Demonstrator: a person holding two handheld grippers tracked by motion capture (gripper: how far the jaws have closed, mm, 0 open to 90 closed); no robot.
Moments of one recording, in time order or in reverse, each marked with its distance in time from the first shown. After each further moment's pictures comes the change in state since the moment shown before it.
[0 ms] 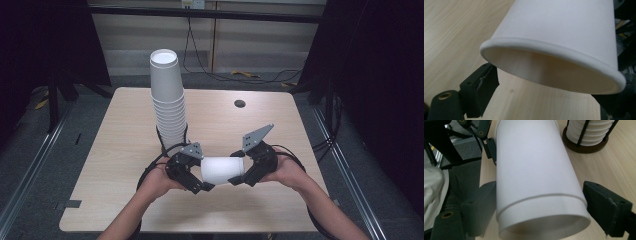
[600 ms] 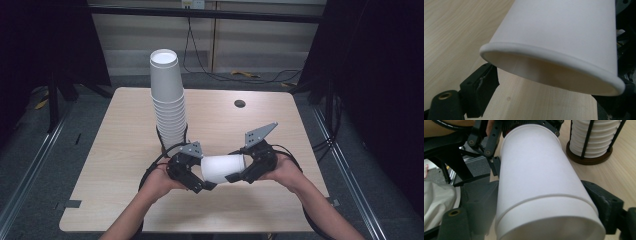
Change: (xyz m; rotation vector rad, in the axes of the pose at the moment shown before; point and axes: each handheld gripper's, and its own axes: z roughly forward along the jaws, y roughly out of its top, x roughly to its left) left arm 0.001 -0.001 0.001 -0.068 -0.022 -0.022; right arm -0.005 -0.004 0.001 -0.124 0.058 0.061
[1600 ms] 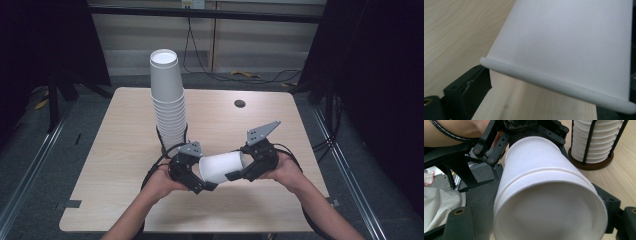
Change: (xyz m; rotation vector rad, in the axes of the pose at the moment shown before) left arm 0.004 -0.005 0.006 -0.070 -0.029 -0.035; right arm 0.000 0.002 -0.005 -0.046 0.026 0.021
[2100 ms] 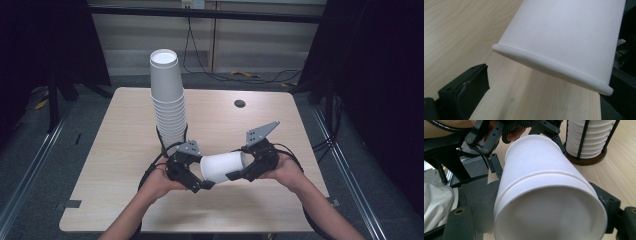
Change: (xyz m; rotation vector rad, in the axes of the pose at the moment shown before) left arm 0.002 -0.001 -0.005 0.013 0.044 -0.020; right arm 0.001 0.001 0.000 0.045 -0.049 -0.015
